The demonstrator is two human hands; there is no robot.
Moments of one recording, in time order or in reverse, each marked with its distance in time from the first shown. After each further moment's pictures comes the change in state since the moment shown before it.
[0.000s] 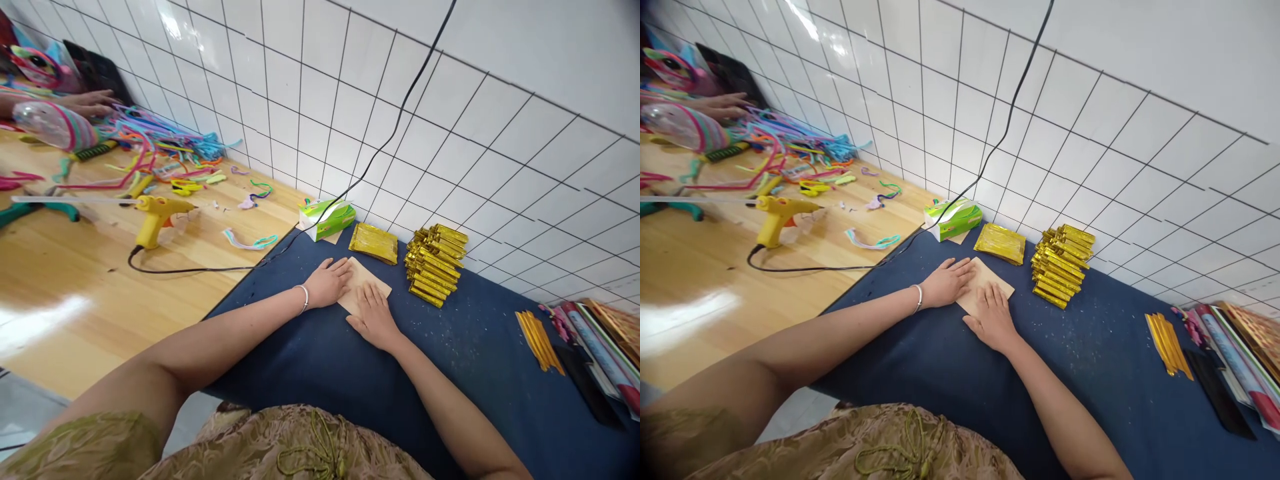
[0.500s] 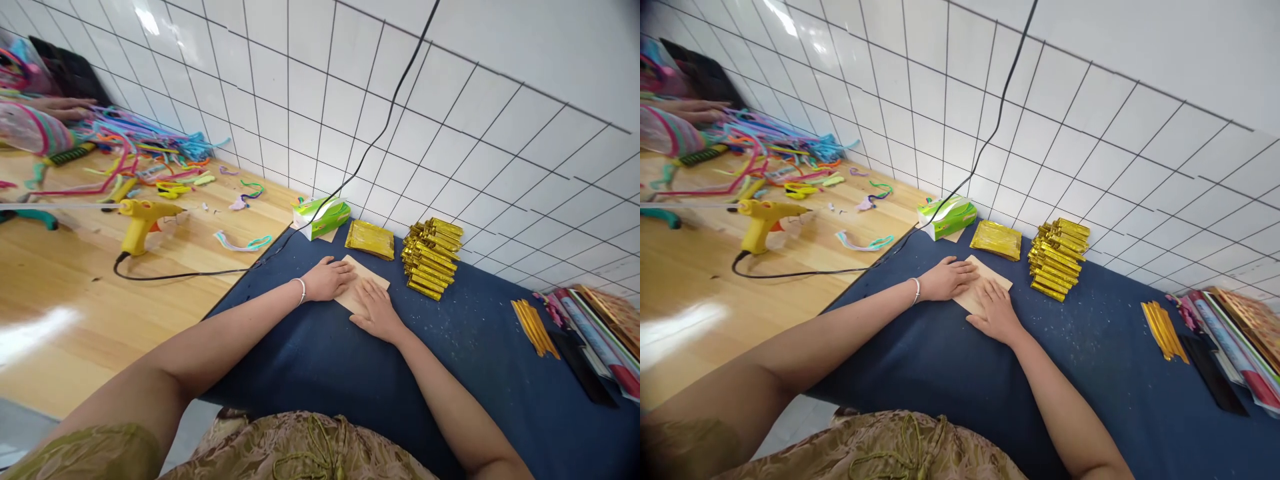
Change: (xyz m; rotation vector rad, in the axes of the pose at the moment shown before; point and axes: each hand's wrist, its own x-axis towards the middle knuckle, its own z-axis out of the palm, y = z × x) left_hand 0.007 -0.013 0.000 -0.111 -0.075 0.144; right_hand -0.003 0.015 -0.008 0.025 0.024 -0.078
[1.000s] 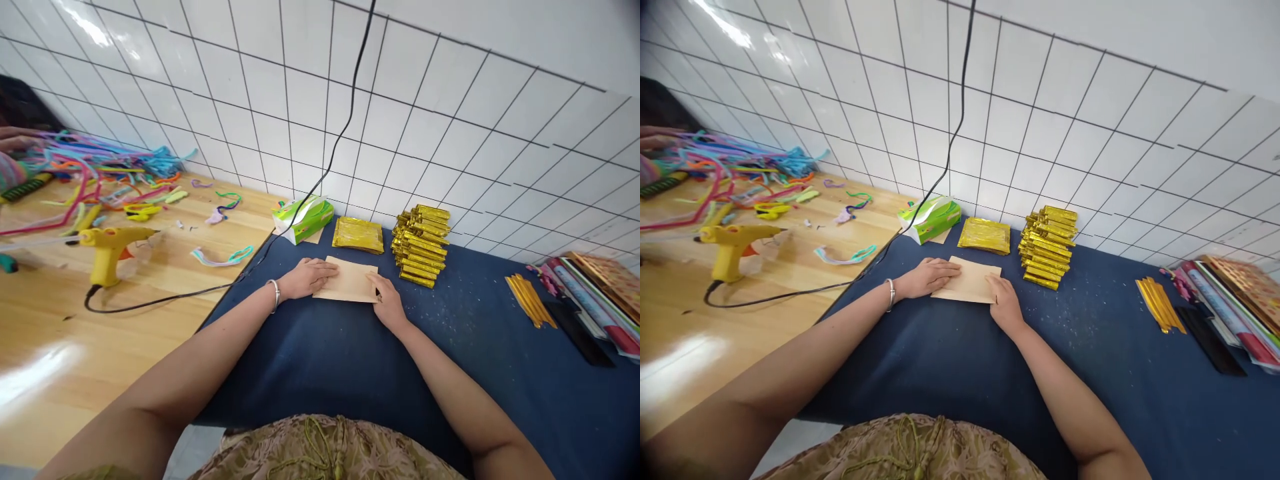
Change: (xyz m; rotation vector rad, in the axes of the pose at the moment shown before) left_hand -0.006 -0.019 -0.024 -0.152 -0.102 -0.004; right_hand -0.011 0.023 0.008 0.336 0.381 0.236
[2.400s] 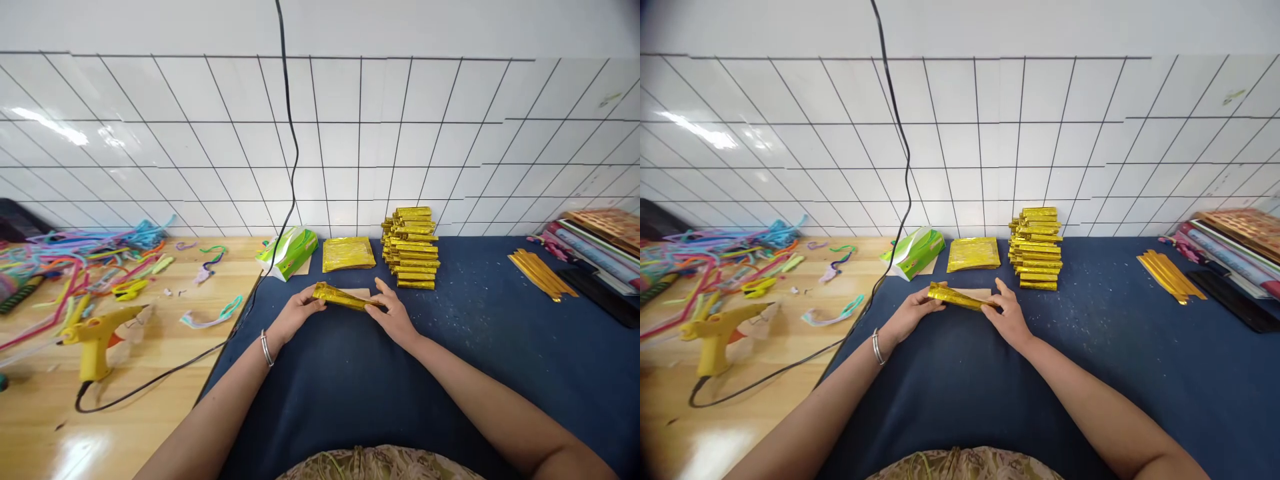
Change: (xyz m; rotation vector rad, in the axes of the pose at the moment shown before) left_hand 0.008 0.019 0.006 -0.890 0.220 -0.333; right_hand 0.000 -0.013 -0.016 0.401 0.154 0.280
